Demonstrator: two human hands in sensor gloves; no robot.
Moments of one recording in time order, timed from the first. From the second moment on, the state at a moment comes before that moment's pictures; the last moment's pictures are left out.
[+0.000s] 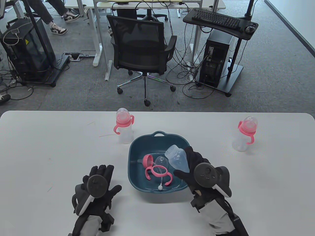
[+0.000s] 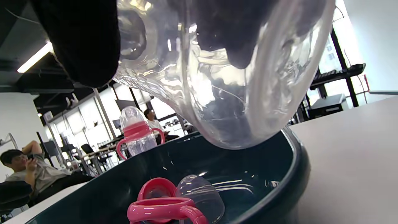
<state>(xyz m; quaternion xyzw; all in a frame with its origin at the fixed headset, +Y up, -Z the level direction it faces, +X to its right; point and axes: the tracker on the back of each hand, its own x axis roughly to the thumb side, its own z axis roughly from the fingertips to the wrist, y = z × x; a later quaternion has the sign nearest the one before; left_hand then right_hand) -0.237 -0.730 -0.328 -0.01 0.04 0.21 0.98 0.124 -0.646 -0.359 0.13 -0.09 0.96 0.22</state>
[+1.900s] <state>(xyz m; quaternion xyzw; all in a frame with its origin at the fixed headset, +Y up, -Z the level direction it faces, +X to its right) -0.249 -0.727 -0.325 -0.02 0.05 0.22 0.97 0.124 -0.606 -0.423 0.01 -0.07 0.99 0.10</state>
